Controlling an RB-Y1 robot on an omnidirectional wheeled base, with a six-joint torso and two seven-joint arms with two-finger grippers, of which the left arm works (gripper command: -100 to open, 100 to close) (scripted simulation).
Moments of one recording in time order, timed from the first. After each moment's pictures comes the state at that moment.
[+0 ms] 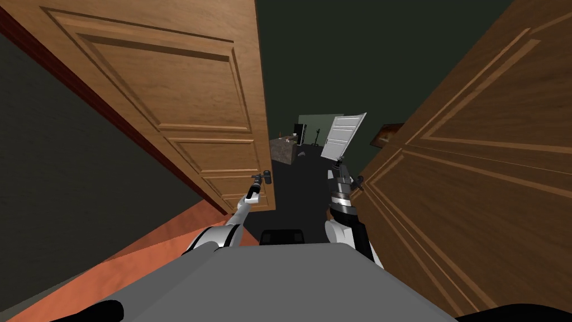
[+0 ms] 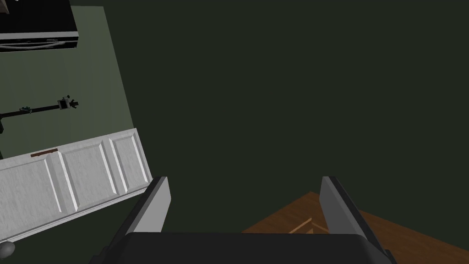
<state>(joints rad) -0.45 0.10 0.18 -0.70 0.06 -0.43 -0.02</state>
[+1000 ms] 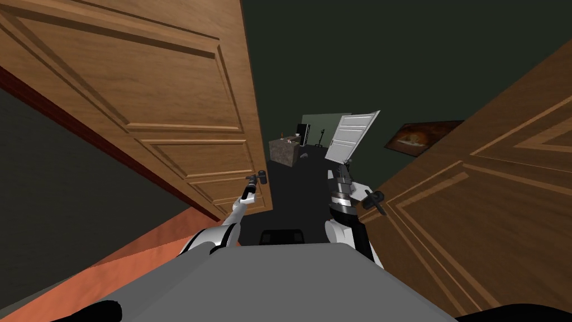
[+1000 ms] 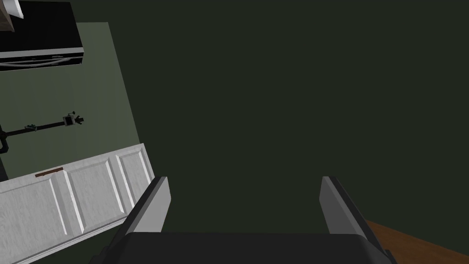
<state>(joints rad) -0.44 0.13 0.26 -0.69 0.09 -0.44 -0.04</state>
